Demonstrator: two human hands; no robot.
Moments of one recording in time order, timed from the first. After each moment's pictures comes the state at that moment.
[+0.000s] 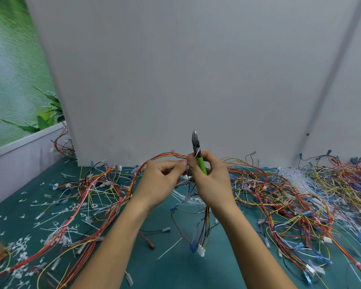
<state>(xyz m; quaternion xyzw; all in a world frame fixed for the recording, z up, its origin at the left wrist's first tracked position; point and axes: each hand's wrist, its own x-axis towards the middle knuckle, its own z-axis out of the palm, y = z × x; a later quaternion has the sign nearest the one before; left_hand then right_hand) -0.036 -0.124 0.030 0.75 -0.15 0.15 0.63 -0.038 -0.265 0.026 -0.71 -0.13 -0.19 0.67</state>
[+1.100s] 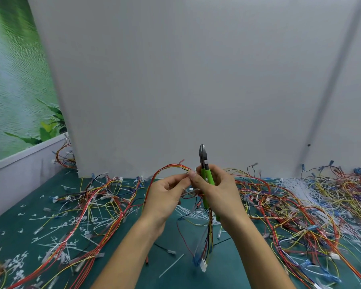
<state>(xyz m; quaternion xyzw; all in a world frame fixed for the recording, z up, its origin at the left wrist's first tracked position) -0.033 -0.136 0.018 0.68 -0.07 0.06 0.73 -0.035 -0.281 0.030 -0.69 -0.11 -0.12 0.71</state>
